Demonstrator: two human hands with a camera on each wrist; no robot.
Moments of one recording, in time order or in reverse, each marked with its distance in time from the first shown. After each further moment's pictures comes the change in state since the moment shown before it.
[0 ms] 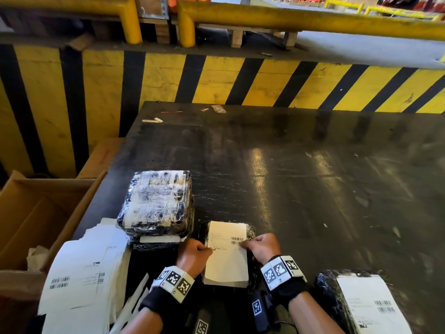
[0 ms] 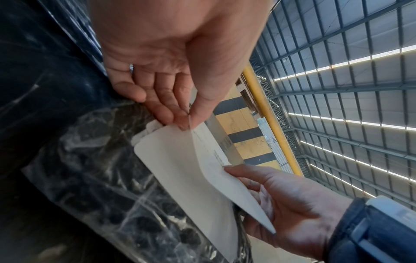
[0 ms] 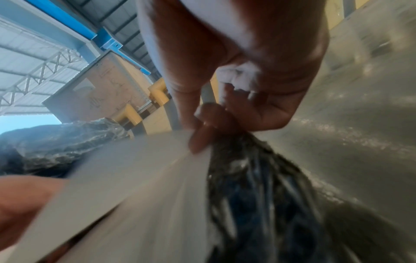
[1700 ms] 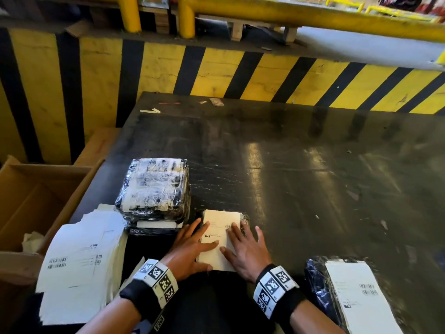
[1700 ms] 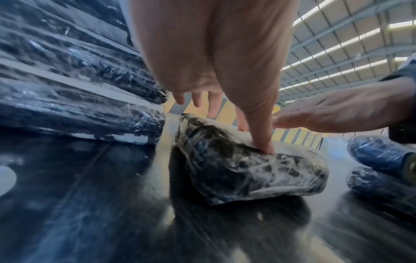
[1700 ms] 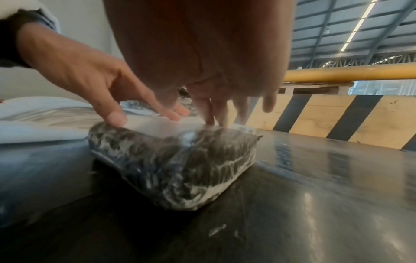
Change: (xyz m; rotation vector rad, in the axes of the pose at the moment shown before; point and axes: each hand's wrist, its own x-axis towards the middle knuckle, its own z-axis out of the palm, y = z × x) left_hand -0.026 -0.014 -0.021 0.824 -0.262 0.651; right_hand -0.038 0.023 0.010 -1.037 -0.107 -0.702
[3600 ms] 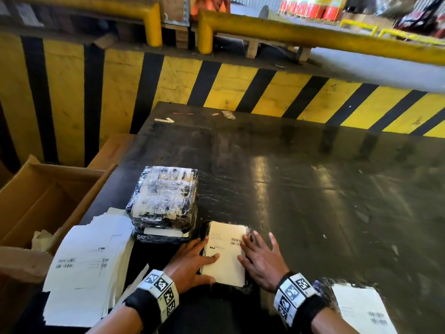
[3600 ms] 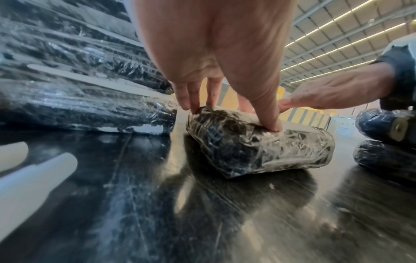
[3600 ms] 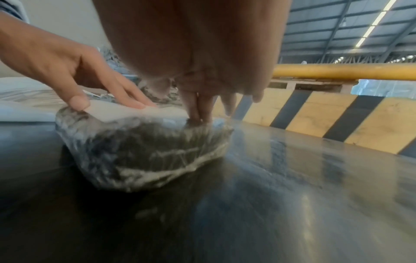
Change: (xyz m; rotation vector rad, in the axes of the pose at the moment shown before) left_hand -0.002 -0.009 0.015 -0.070 -0.044 -0.117; right_hand 0.003 0.033 -0.017 -0.145 -0.038 -0.122
